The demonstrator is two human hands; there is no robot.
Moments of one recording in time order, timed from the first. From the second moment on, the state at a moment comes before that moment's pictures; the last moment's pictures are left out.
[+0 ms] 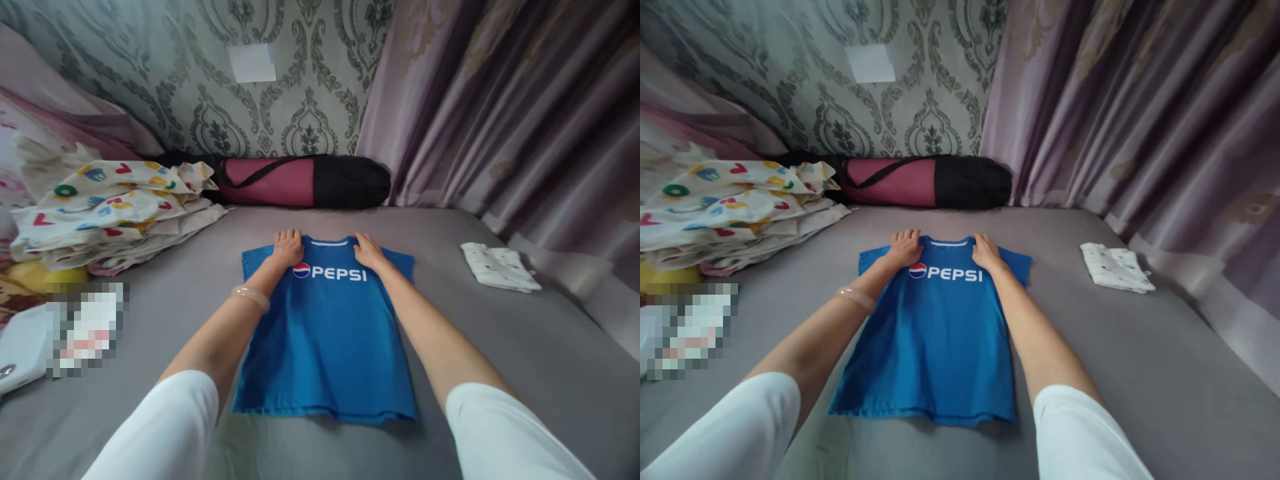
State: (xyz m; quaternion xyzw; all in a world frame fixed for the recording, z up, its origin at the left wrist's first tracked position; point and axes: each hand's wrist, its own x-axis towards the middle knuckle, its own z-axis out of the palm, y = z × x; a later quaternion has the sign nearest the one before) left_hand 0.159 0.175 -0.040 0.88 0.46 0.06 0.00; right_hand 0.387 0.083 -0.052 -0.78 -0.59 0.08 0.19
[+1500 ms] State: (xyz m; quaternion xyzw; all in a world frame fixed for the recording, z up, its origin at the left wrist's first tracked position) left_hand -0.047 -0.061 -0.035 0.69 0.58 0.20 0.38; right_hand 0.312 -0.241 -0.025 -0.81 -0.48 0.27 0.22
